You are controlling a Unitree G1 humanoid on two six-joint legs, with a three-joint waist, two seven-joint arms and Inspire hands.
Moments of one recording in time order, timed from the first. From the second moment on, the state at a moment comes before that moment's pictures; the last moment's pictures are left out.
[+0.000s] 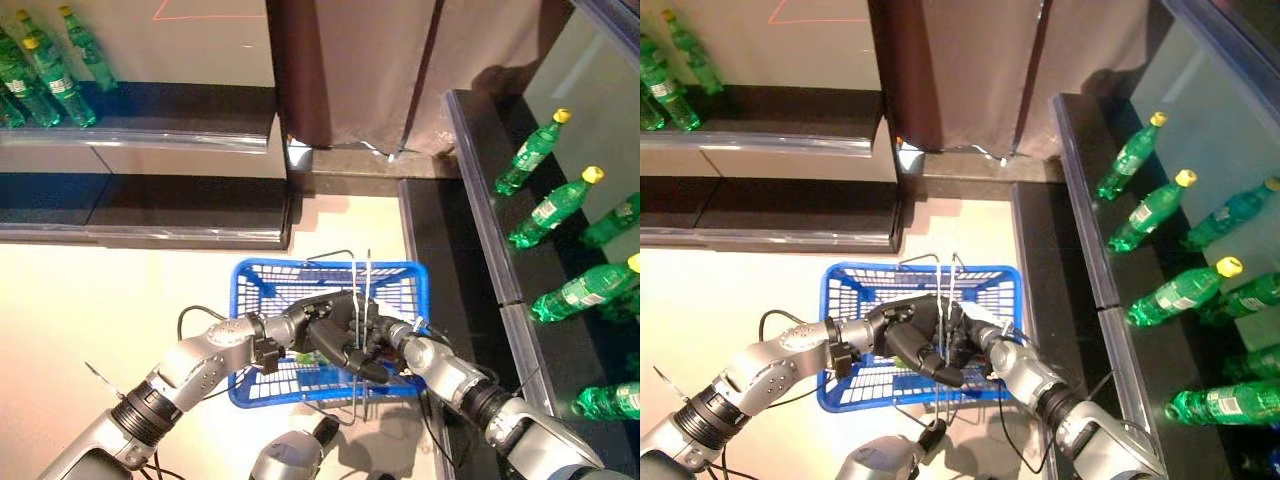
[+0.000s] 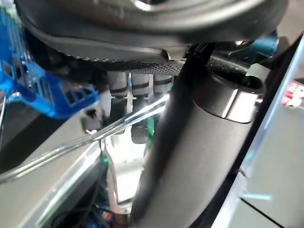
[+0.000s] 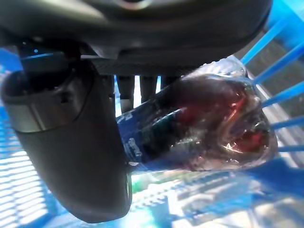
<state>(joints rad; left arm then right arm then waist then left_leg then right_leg) -0.37 0.67 -0.57 -0.14 -0.94 0.41 -0.42 -0.50 -0.34 0.77 0.63 -0.21 0.19 0.03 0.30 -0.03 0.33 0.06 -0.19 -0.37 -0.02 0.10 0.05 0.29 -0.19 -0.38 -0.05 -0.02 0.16</state>
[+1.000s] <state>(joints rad) -0.39 0.65 -0.63 -0.19 -1.05 0.44 -0.29 -0.50 -0.25 0.81 0.73 -0.29 0.11 -0.13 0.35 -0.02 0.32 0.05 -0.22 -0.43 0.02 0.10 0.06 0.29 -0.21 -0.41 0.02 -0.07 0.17</state>
